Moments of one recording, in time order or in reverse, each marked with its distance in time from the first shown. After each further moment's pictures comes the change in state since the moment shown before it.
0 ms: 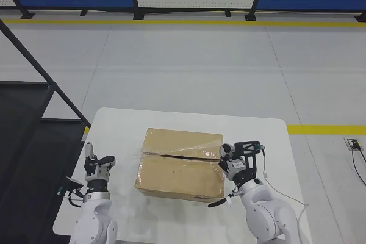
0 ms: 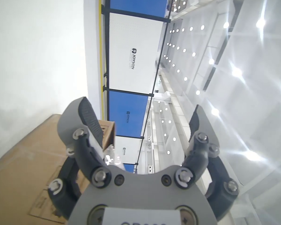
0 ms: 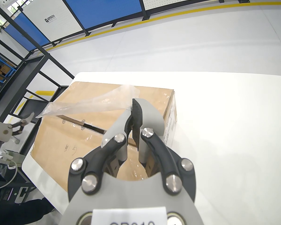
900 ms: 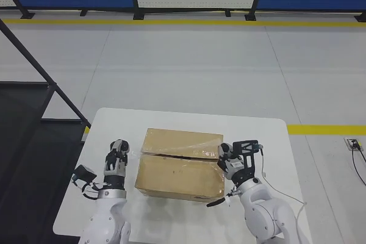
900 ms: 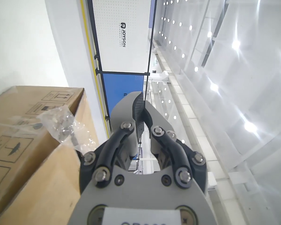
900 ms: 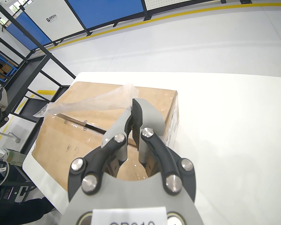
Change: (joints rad) left arm -0.030 0.000 0.118 -0.070 0.214 0.084 -0.039; right arm 0.019 0.008 -0.017 0.010 0.007 0.005 -0.001
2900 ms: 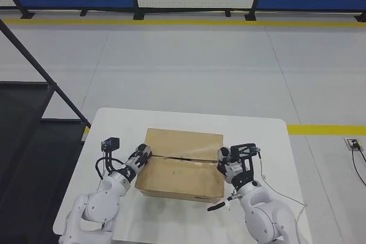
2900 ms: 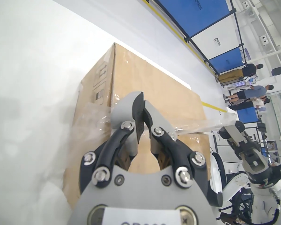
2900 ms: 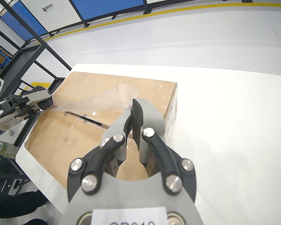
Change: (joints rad) left arm -0.173 0.101 -0.010 0.146 0.664 0.073 -0.690; right arm -0.028 0.021 -0.006 -0.010 -0.027 -0.006 0.010
